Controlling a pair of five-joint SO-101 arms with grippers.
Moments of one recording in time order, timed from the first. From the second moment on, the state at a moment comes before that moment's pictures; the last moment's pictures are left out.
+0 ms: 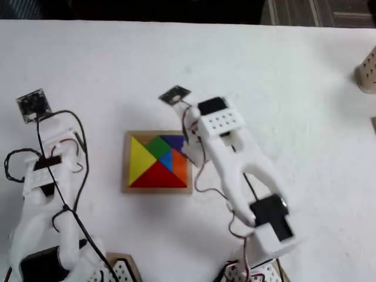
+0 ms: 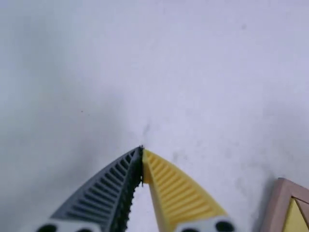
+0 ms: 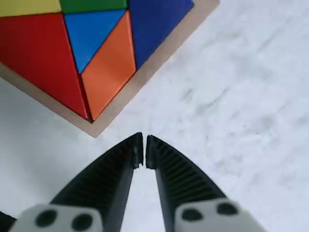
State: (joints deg) left arm -23.3 -22.5 61.1 20.4 8.3; right arm -24.4 3.9 12.5 80.0 20.9
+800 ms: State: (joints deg) left arm -12.8 -57.6 87.7 24.9 -5.8; right arm -9.1 -31.8 57.4 57.4 15.4
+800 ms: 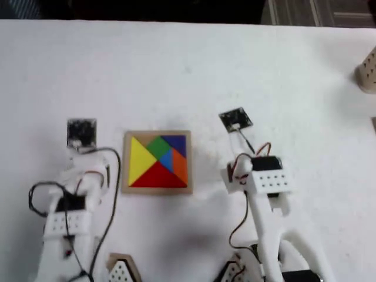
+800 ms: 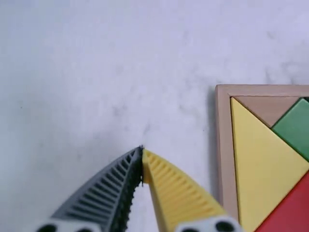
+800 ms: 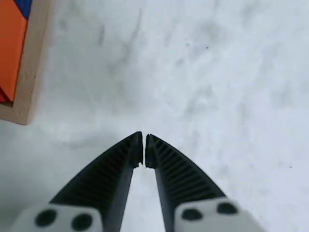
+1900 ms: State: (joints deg) left arm -15.5 -103.6 97.3 63.1 -5.8; right arm -0.4 -102.0 95.4 67.5 15.4
